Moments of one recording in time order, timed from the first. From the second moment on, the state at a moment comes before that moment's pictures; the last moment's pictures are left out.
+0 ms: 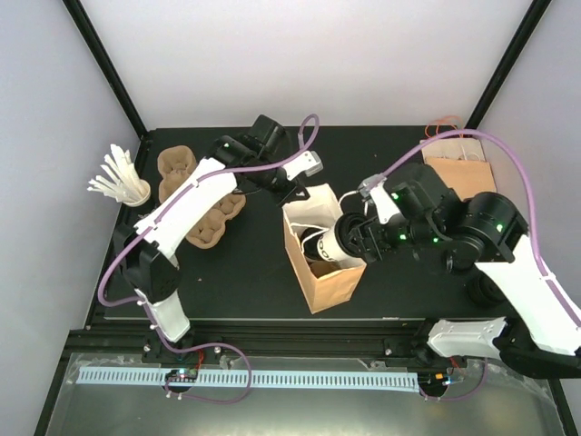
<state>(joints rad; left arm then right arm) -0.61 1.77 1.83 -1.06 0.49 0.37 0.88 1.19 1.82 -1.52 -0.05 0.34</state>
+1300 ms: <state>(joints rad) -0.61 1.32 1.33 -0.77 0.45 -0.07 1.30 1.40 1.61 -1.38 0.32 0.41</state>
